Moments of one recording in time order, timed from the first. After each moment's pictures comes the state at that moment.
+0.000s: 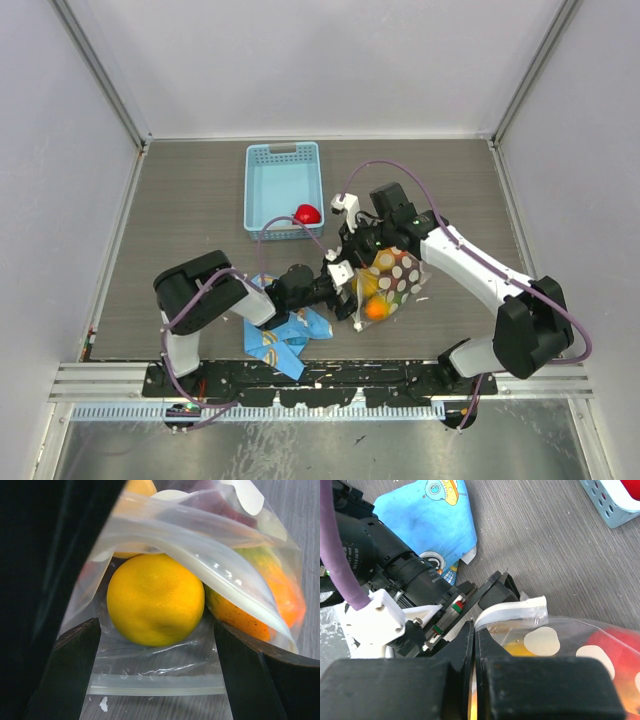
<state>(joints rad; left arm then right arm) -1.00 1.89 0.60 1.09 0.20 0.07 0.54 1.40 1.04 -0.52 -0.64 -0.23</state>
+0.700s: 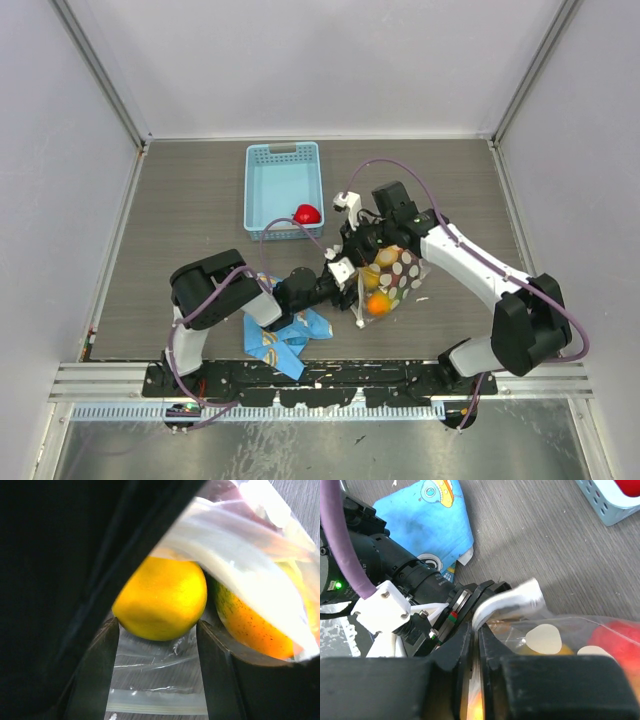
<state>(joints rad) -1.02 1.99 0.63 1.22 0.07 0.03 0.52 1.42 1.04 -0.50 -0.66 -0.22</state>
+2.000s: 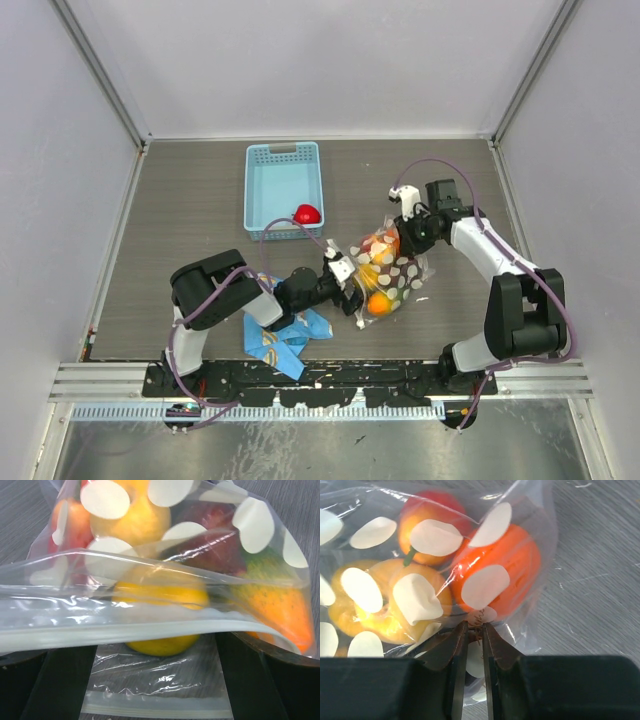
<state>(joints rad) -1.02 1.99 0.64 1.23 0.07 0.01 0.13 1.47 0.98 -0.57 -0.34 -0.40</state>
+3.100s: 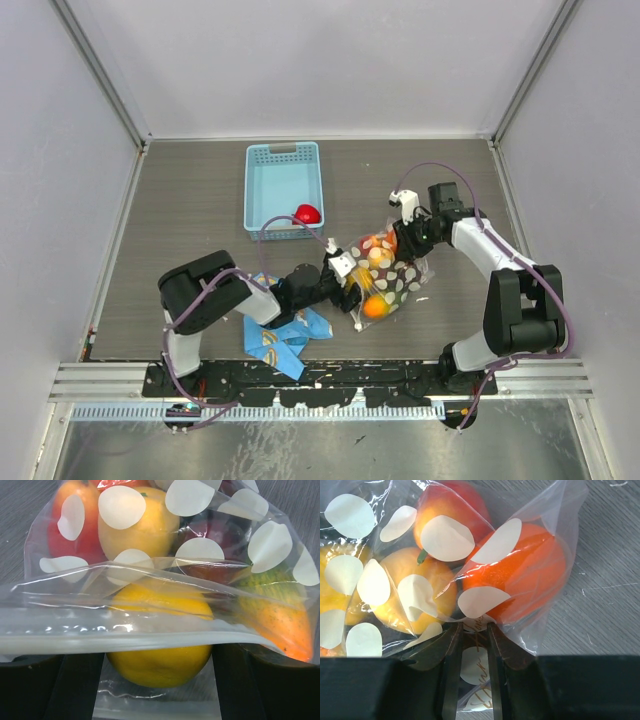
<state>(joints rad) -1.02 1.93 0.66 1.06 0.05 -0.04 0.10 1.49 0.95 -0.58 -0.47 -0.45</state>
